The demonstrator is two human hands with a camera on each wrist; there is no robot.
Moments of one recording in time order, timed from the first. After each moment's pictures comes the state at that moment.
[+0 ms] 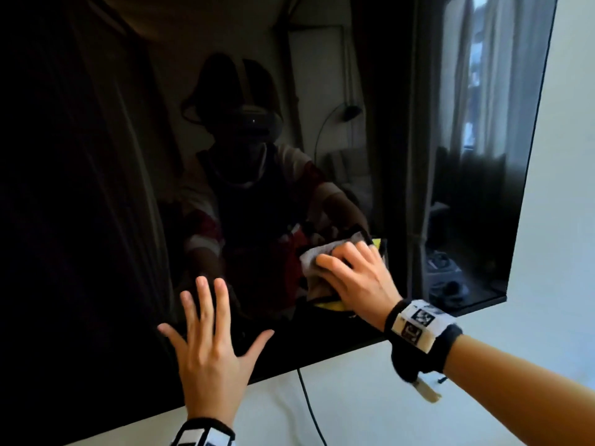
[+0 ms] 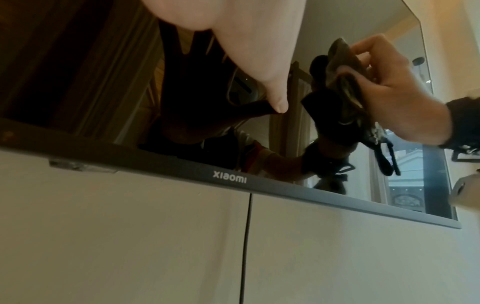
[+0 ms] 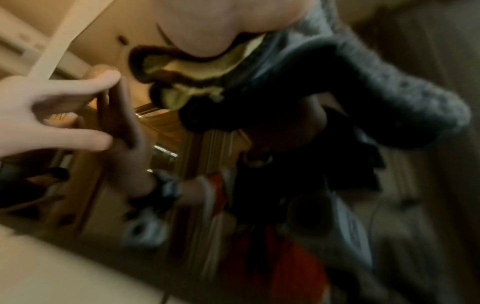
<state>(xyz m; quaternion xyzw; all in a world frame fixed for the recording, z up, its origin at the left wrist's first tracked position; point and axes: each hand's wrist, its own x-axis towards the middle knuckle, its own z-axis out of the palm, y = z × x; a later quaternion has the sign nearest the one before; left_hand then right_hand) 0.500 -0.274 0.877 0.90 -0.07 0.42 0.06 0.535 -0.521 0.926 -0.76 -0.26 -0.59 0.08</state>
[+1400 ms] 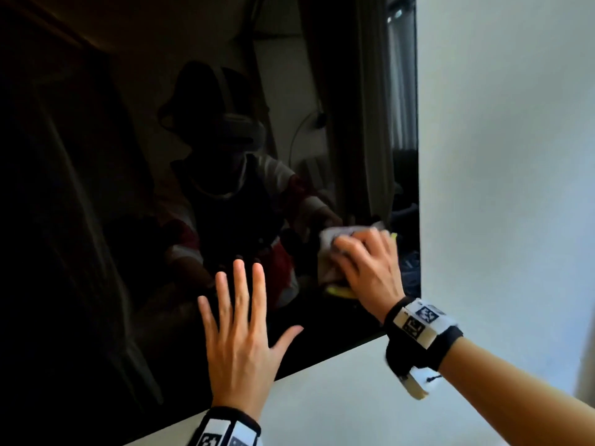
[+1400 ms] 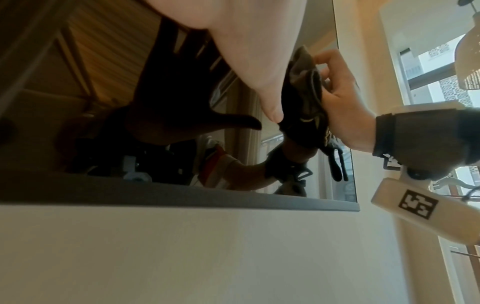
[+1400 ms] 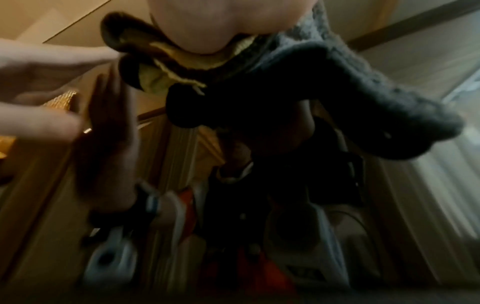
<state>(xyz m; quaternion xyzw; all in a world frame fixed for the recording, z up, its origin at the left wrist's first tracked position) 0.510 -0.478 0.894 0.90 -0.15 0.41 -0.02 0.552 -0.702 0.914 -0.74 -0.12 -0.64 0.16</state>
